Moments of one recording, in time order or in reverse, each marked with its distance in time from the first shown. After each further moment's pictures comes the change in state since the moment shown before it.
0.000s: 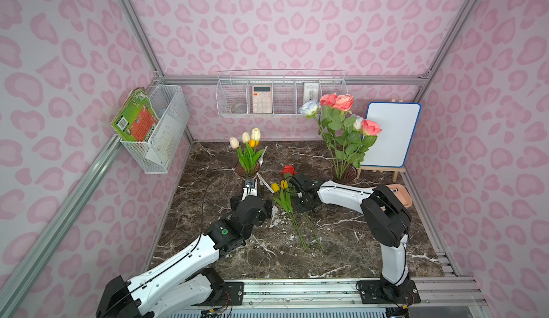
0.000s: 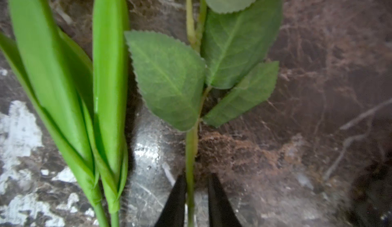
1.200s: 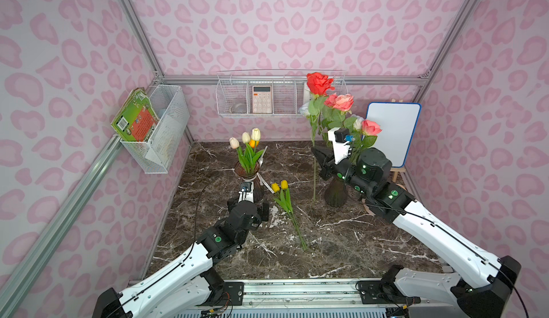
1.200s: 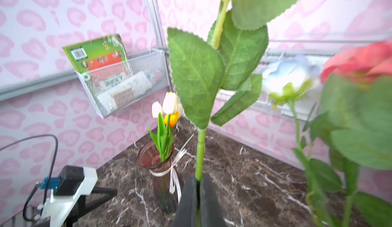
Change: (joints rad) left arm 0.001 -0.101 -0.071 0.048 0.029 0.023; right arm -0.079 -0.830 -0.182 0.632 -0.143 -0.266
